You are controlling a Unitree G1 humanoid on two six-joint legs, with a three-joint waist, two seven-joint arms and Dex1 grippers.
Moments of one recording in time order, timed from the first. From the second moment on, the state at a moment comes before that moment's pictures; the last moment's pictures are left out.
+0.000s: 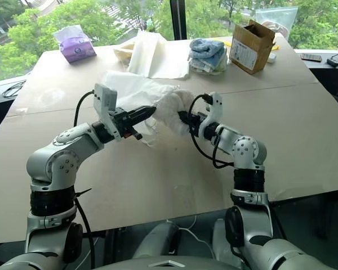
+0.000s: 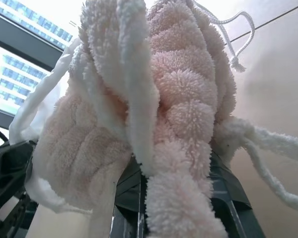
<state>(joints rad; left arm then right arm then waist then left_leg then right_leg) -0.47 0.46 0.17 -0.28 -0.64 0.87 -0.58 -0.68 0.13 -0.23 0.08 0.68 1.02 0.16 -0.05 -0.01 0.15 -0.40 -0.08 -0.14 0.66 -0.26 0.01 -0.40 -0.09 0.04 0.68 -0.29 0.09</state>
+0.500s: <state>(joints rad) -0.46 0.45 0.09 -0.27 -0.57 0.73 -0.62 -0.63 0.04 0.00 0.03 0.58 0.98 0.33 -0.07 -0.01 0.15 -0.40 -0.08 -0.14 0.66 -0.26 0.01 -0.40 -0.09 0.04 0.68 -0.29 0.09</state>
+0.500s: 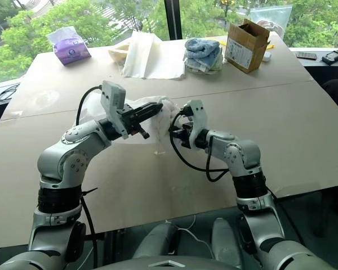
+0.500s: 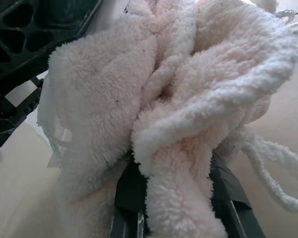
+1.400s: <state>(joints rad) -0.55 0.59 0.00 -0.01 -0.55 0.47 -1.14 -0.62 -0.04 -0.02 0.10 0.57 0.82 0.43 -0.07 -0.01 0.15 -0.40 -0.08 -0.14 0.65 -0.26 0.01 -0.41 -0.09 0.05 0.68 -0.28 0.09</state>
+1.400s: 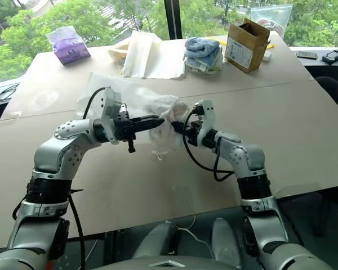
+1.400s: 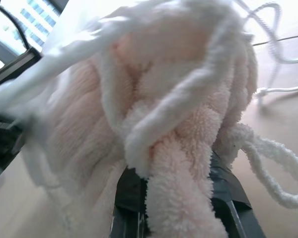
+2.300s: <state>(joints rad) -0.66 0.57 -0.02 0.06 -0.62 0.54 -1.37 -0.65 -0.08 0.04 0.15 0.55 0.71 0.60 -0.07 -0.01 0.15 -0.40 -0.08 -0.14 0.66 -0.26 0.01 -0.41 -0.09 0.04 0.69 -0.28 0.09</state>
